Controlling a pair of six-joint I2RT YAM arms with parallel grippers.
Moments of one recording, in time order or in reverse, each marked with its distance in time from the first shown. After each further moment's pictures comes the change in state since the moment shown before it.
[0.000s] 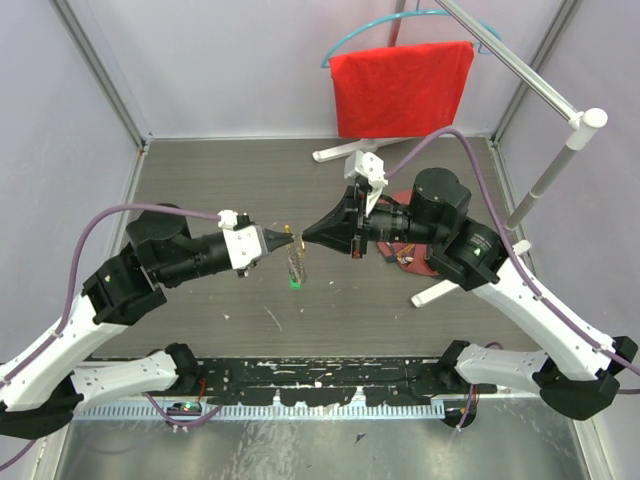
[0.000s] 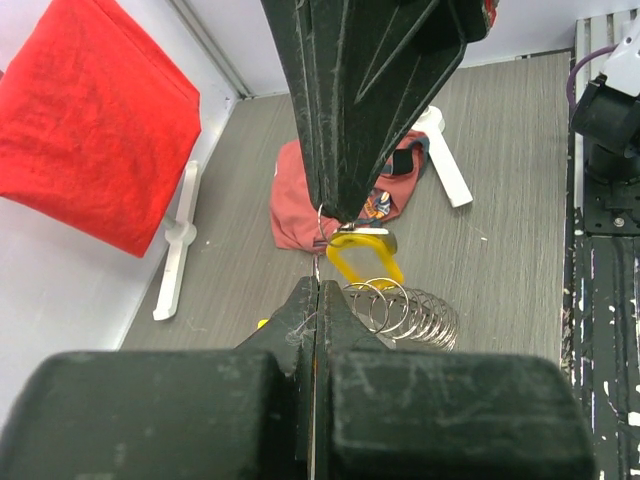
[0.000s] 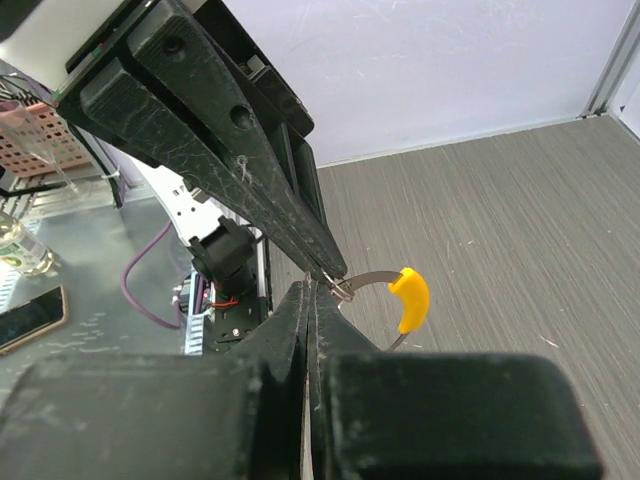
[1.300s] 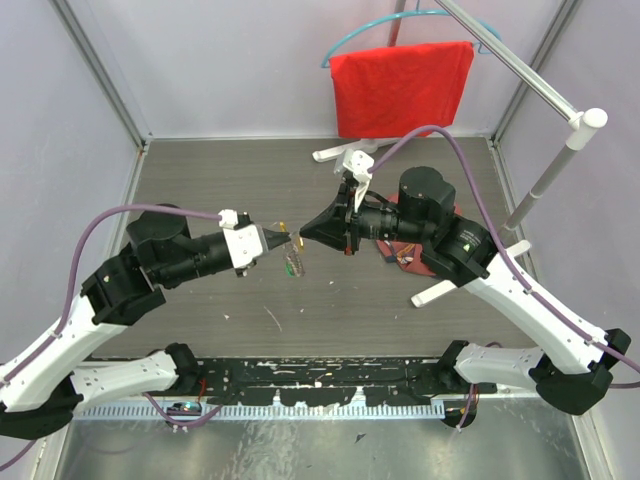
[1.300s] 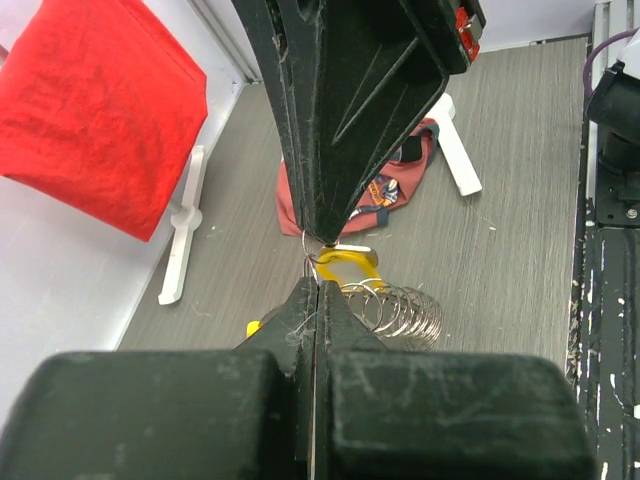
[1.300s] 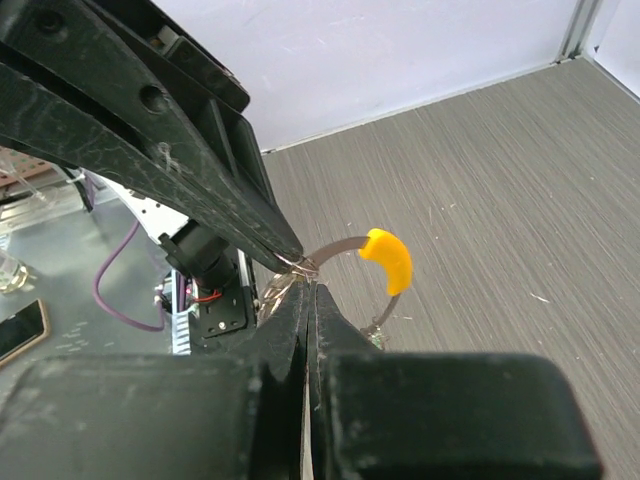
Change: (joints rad) left arm 0.000 -0.002 0.000 -0.024 -0.029 0.003; right arm 0.002 0.042 0.000 -0.034 0.095 0.021
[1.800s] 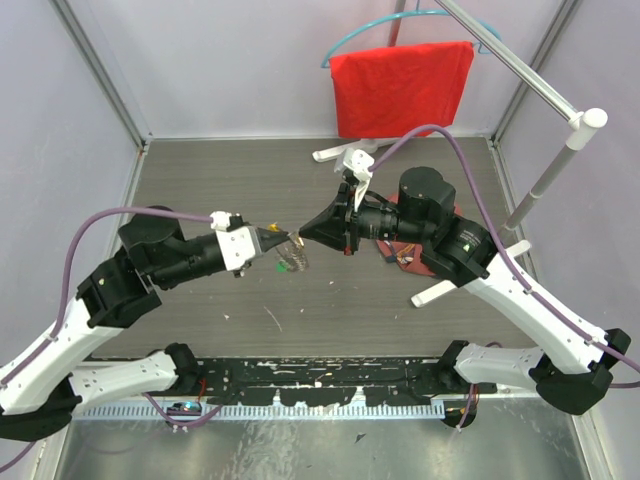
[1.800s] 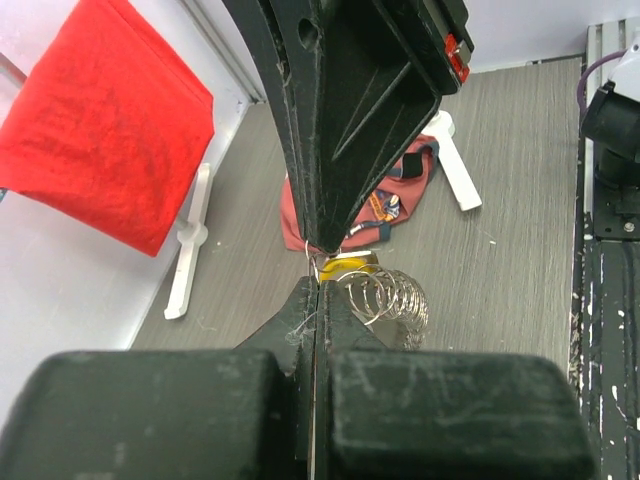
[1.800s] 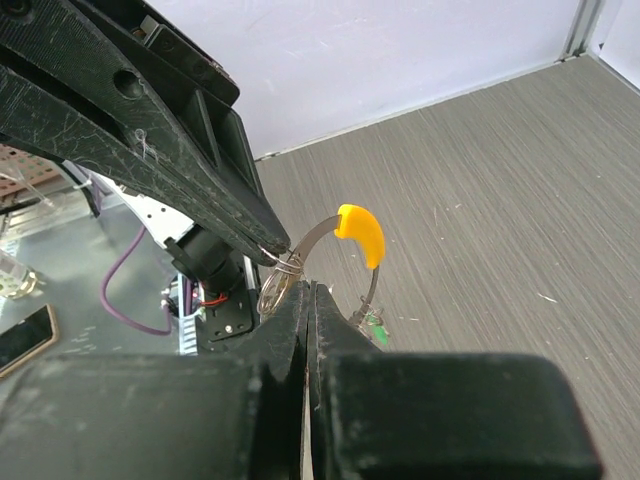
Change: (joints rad) left arm 0.000 -0.018 -0.002 0.019 0.011 0.000; right arm 0.002 0.000 0.000 -0.003 0.018 0.019
